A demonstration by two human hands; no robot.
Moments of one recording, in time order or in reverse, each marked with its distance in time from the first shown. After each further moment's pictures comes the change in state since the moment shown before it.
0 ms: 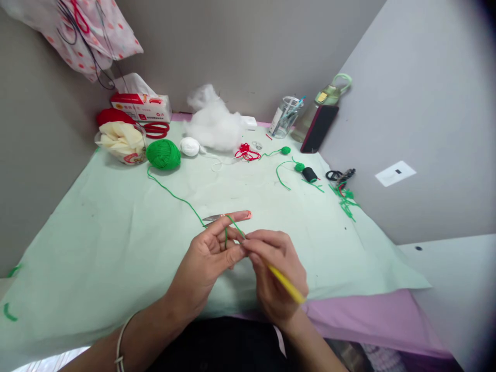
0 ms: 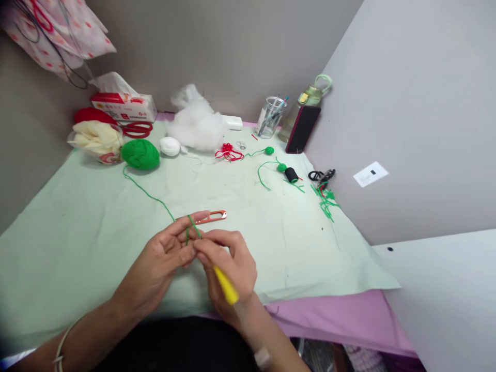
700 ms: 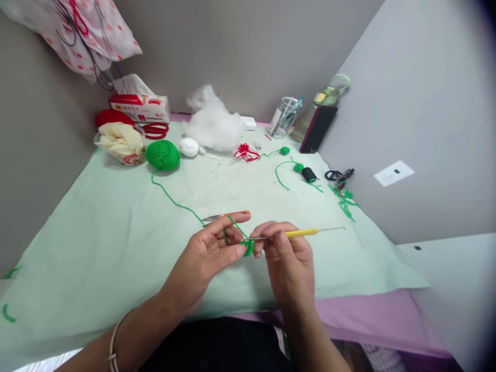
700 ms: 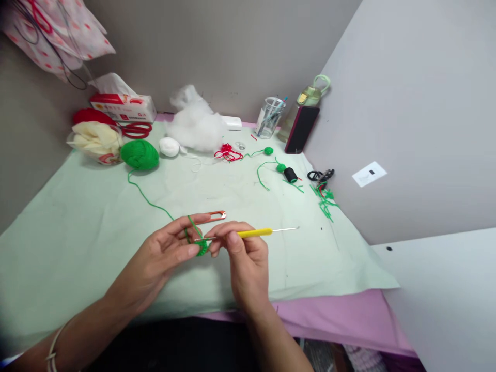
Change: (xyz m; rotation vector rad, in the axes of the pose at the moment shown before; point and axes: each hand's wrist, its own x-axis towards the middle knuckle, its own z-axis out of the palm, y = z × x) left_hand 0.000 0.008 -0.005 0.098 -0.025 0.015; right_hand 0.017 0.010 -0.004 0.764 0.047 0.488
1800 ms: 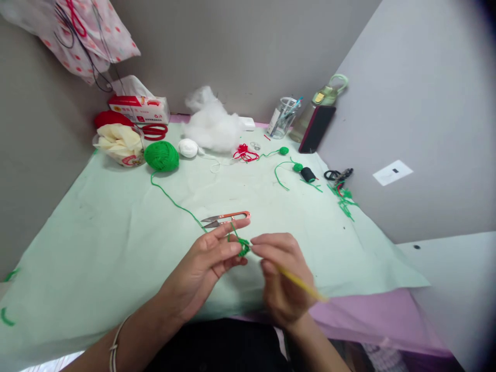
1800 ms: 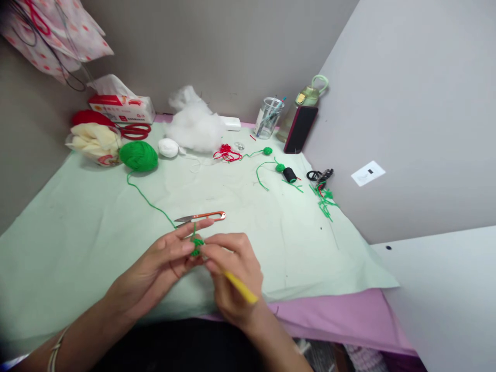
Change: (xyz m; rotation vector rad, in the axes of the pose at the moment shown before) left_hand -0.001 -0.002 0.000 -0.287 -0.059 -0.178; right_hand -0.015 -0.008 -0.002 -0.803 -0.072 -0.547
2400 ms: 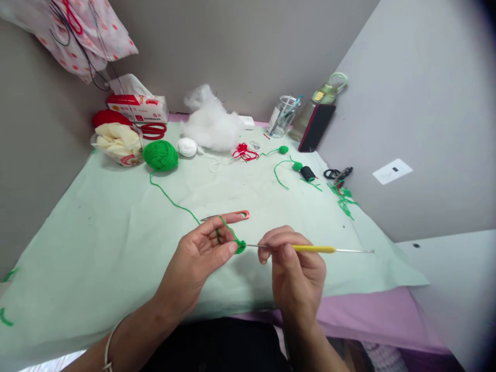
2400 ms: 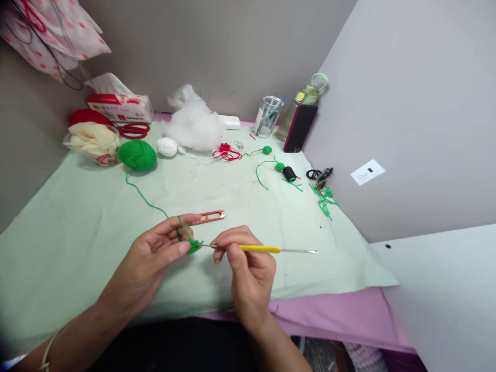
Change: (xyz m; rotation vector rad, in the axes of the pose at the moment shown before) left_hand -0.003 0.001 -0.010 0.337 0.119 0.260; right_hand 0.002 0.001 0.003 0.568 0.125 0.375
